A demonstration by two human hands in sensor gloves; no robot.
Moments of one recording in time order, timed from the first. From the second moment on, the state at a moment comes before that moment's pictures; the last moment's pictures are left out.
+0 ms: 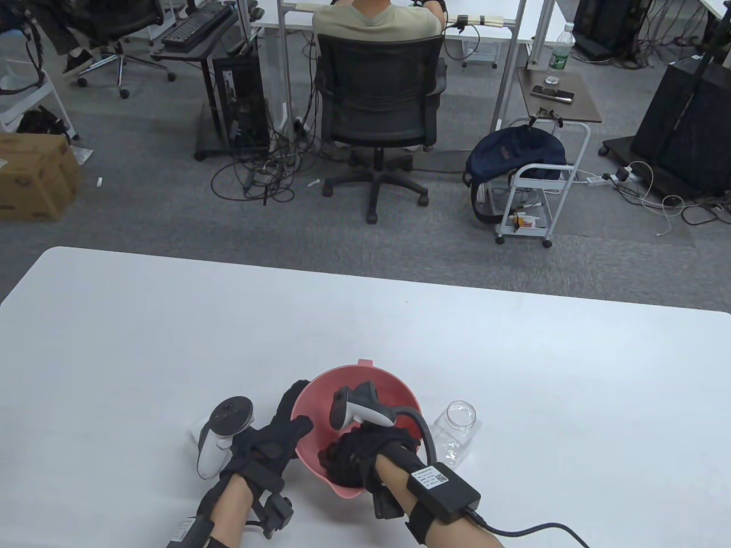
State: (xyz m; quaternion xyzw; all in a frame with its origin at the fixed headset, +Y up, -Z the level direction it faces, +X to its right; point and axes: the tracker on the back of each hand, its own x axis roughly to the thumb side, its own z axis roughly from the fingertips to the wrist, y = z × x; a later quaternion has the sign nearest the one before) left_hand -0.199 -0.784 -0.374 -0.24 -0.11 0.60 0.76; right_hand -0.002 -0.747 -0.393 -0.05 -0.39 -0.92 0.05
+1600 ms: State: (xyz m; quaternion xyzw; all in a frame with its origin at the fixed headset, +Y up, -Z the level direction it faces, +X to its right) left_hand -0.200 -0.785 -0.374 -0.24 -0.11 0.60 0.75; right_hand -0.001 -0.742 -0.390 -0.06 -0.38 -0.92 0.03
